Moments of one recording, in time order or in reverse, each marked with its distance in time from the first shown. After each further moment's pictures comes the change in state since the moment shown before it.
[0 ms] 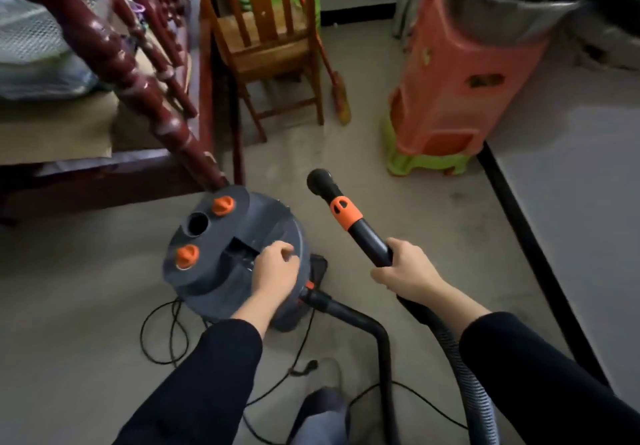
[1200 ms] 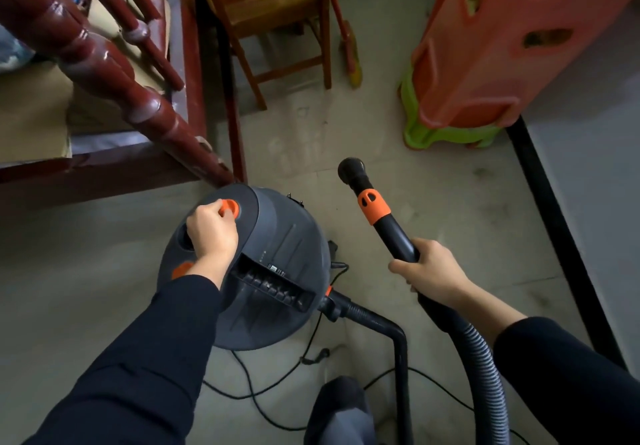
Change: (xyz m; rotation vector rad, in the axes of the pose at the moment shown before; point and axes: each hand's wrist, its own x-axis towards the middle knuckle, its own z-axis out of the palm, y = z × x) left_hand 0.162 -0.049 -0.066 0.155 0.399 -0.058; right_hand 0.094 -0.002 0.032 0.133 -0.037 0.174
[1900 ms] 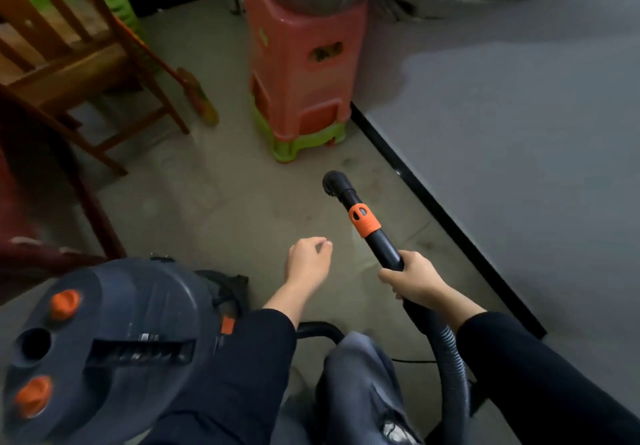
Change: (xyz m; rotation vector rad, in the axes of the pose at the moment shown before) left_hand -0.252 0.222 0.101 -0.108 -0.893 0.381; right_hand -0.101 0.159 -0.105 0.269 0.215 0.329
